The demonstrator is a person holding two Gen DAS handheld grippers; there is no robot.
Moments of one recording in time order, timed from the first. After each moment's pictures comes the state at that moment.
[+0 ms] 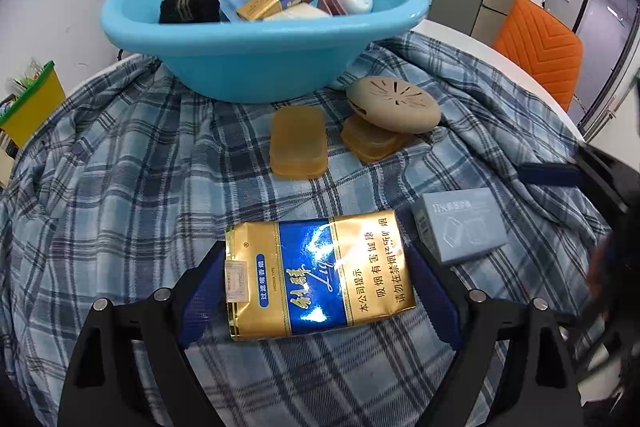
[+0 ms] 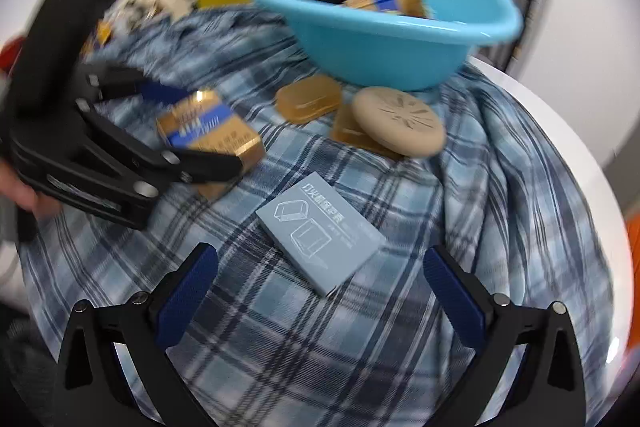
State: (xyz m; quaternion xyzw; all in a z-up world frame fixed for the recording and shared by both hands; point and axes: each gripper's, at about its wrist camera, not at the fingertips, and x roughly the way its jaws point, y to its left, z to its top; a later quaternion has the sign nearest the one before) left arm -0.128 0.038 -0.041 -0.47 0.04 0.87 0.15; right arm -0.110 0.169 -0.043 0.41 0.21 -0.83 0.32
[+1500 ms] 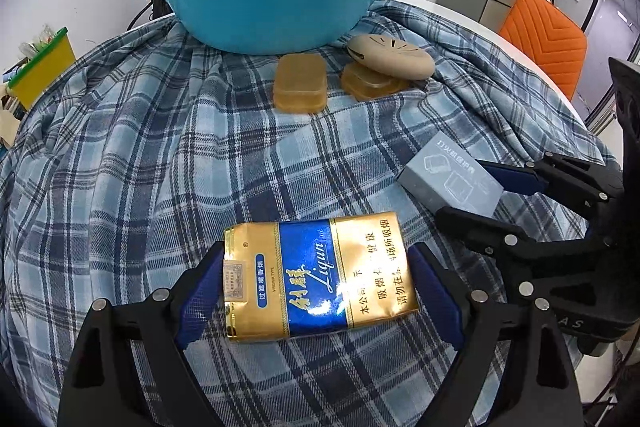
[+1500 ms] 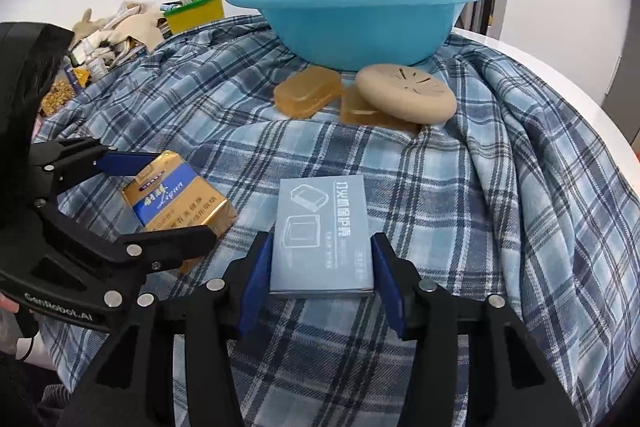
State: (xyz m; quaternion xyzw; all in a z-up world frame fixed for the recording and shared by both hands) left arm -0.094 0.037 -0.064 -0.49 0.03 0.86 0.13; right arm -0.098 0.163 -0.061 0.43 0.09 -0.86 0.27
